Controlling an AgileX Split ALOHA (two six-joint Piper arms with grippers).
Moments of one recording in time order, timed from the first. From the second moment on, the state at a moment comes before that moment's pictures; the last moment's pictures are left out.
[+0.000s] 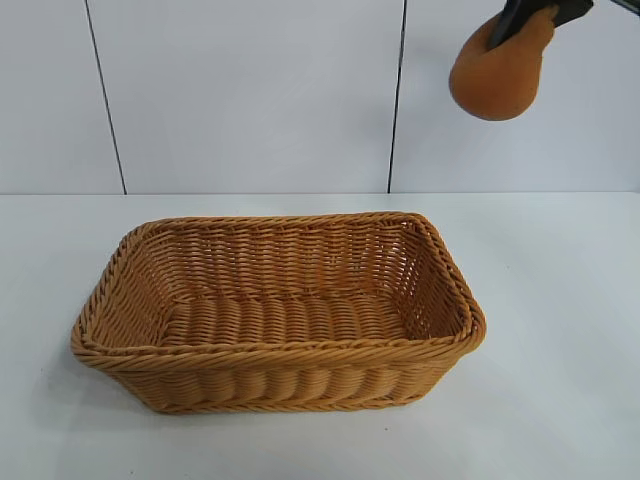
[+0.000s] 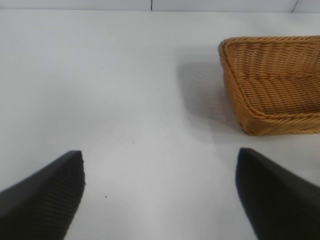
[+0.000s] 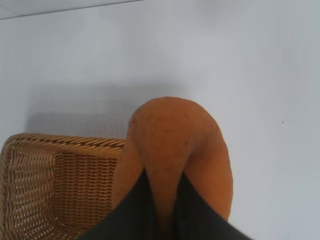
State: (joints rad) left arm -0.02 0.00 -0.50 -0.04 1.07 -0.01; right arm 0.41 1.81 -1.71 0.32 0.99 -0.01
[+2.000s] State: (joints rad) left arm -0.02 0.00 -0.50 -0.04 1.06 -0.01; right arm 0.37 2.12 -2.03 -0.07 1.21 0.11
